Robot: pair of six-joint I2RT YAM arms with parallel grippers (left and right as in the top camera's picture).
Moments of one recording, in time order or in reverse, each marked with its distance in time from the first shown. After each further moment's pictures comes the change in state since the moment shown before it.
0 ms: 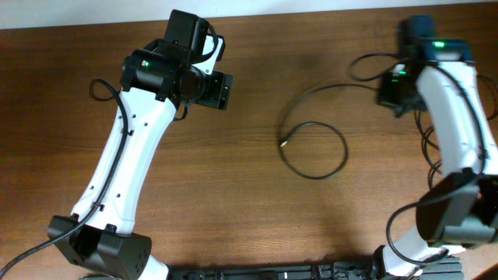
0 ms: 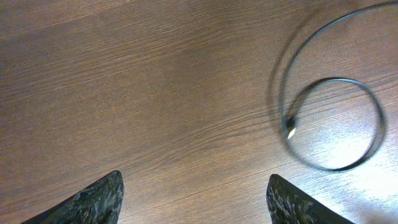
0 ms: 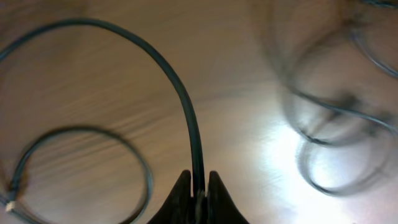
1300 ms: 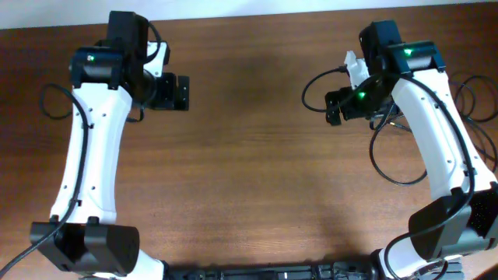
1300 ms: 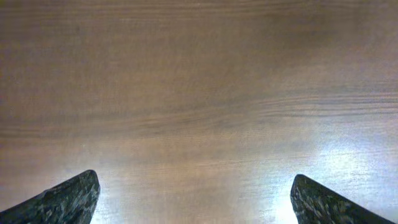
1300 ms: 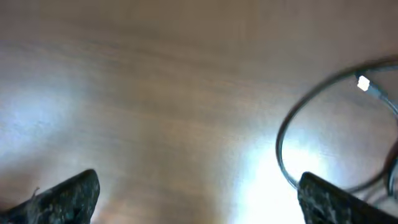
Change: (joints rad) left arm 0.246 0.000 -0.003 -0.152 0.016 0.003; right arm 0.208 -0.060 0.001 -0.122 -0.272 -0.319
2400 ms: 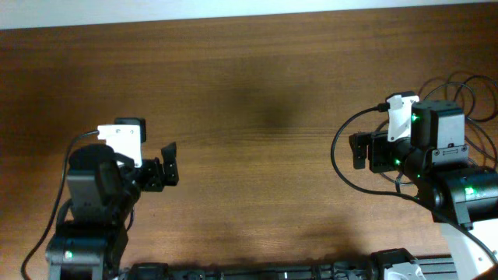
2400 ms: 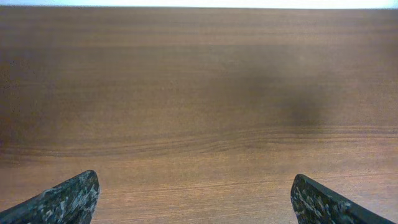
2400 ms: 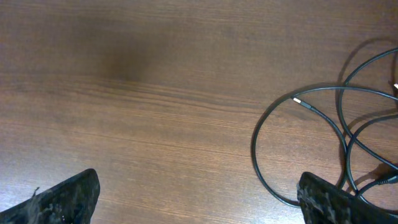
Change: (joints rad) left arm 0.039 -0.956 -0.829 0.497 0.018 -0.002; right arm -0.017 -0.740 -0.501 0.324 0.058 0.045
